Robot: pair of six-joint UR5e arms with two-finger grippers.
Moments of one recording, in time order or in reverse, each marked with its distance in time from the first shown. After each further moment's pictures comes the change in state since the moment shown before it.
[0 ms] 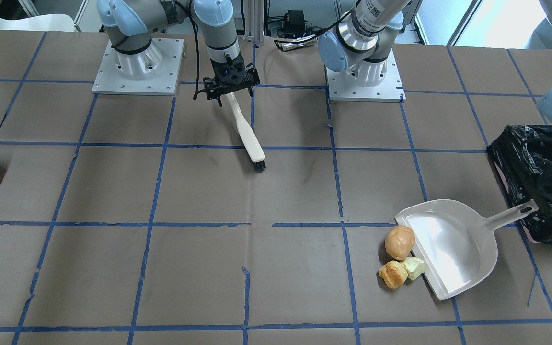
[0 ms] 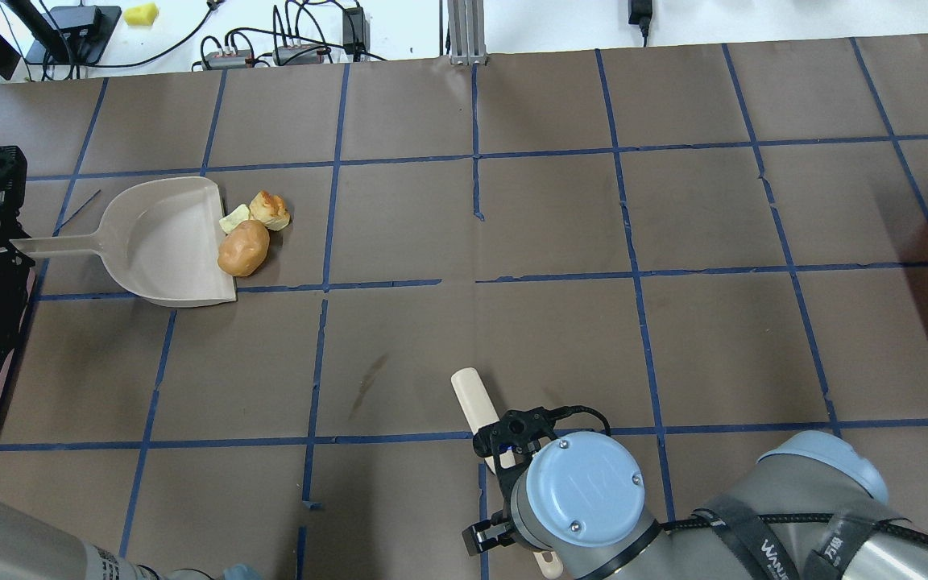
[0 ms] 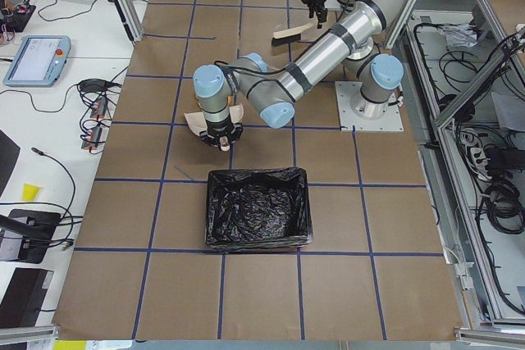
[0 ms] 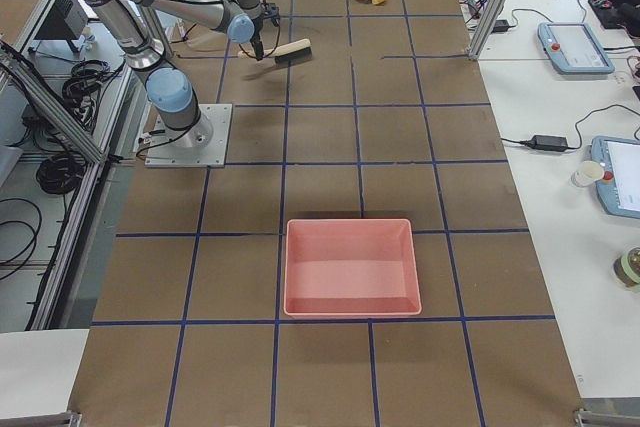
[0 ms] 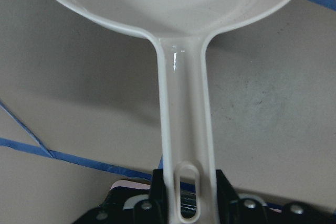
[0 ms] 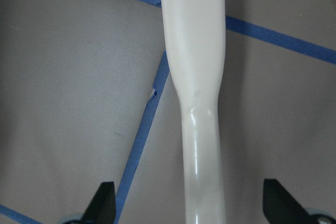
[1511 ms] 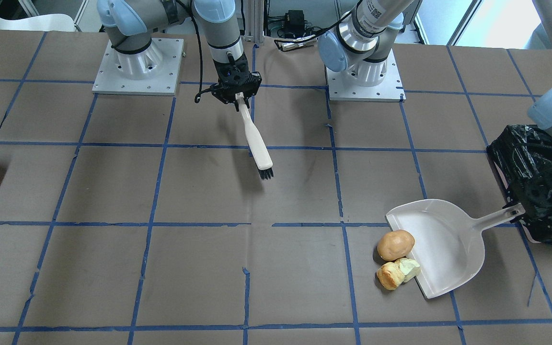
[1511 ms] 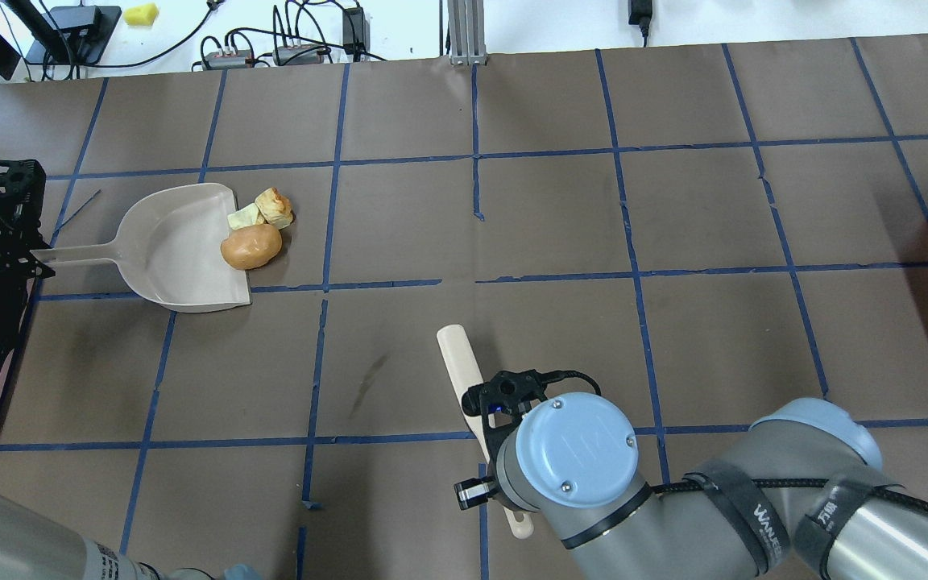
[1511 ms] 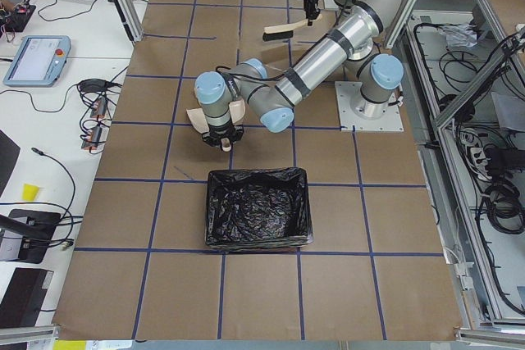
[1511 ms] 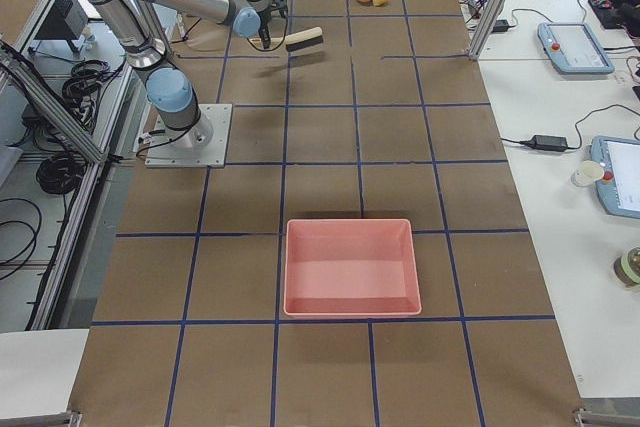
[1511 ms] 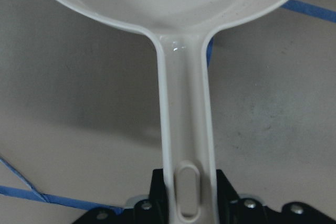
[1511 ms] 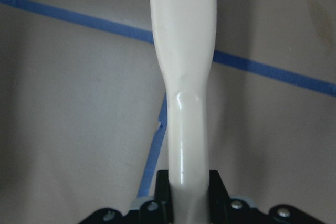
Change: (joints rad) left arm -0.001 -0.024 -0.030 0.013 -0.017 0.020; right arm -0.023 0.046 -0.122 -0.007 0.009 0.032
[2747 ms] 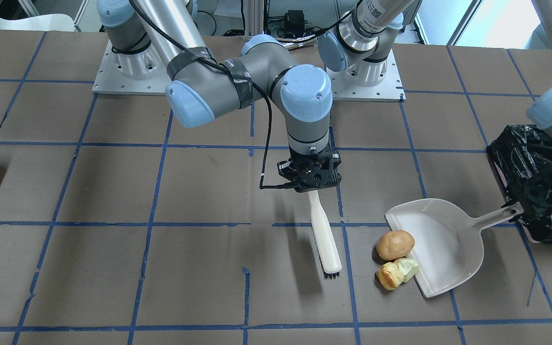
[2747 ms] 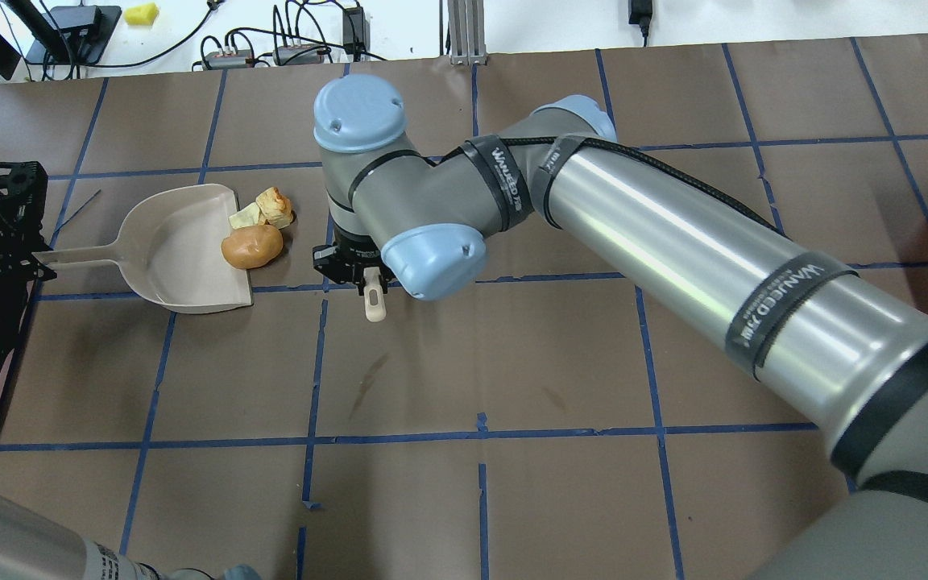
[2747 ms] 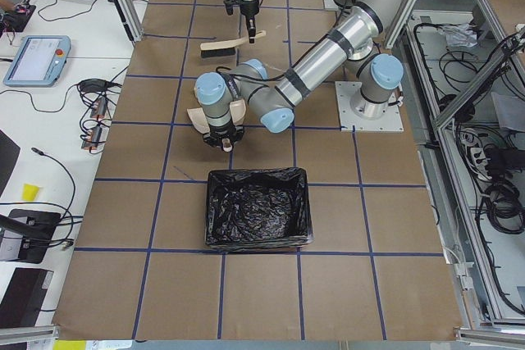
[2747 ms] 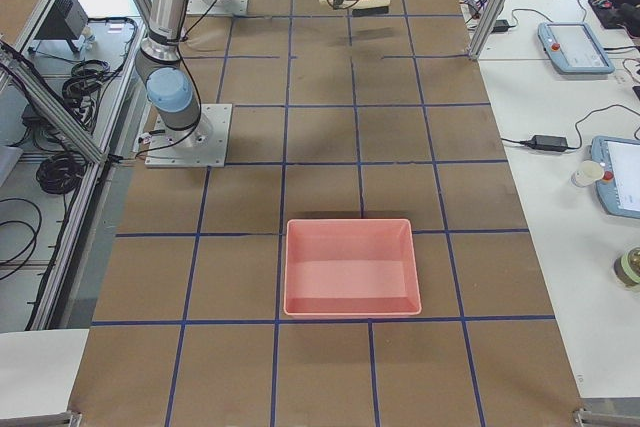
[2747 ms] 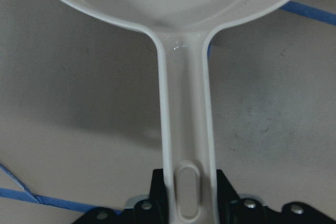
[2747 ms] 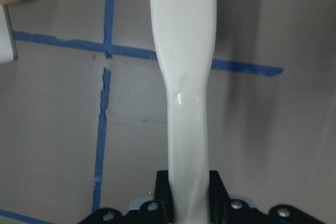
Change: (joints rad) left arm 0.000 -0.001 -0.004 0.000 0.002 -0.011; right arm 0.003 0.637 -0.935 0.362 0.038 0.149
